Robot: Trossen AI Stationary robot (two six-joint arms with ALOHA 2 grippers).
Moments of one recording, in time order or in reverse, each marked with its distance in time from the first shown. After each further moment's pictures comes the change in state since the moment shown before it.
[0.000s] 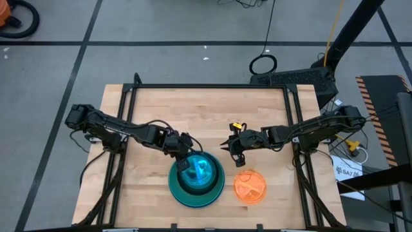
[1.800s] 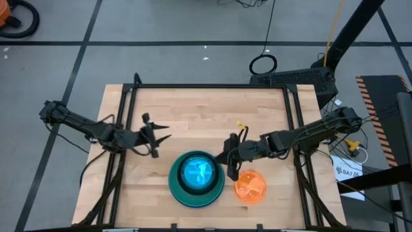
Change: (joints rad) left arm -0.162 -0.752 -0.580 0.473 -0.632 0.689; right arm 0.162 0.052 0.325 -0.222 0.003 0.766
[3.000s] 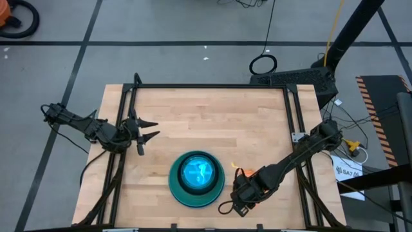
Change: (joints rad) left arm -0.053 -0.311 -0.042 -0.100 0.002 -0.173; right arm 0.292 0.341 0.340 -0.752 -0.438 0.952
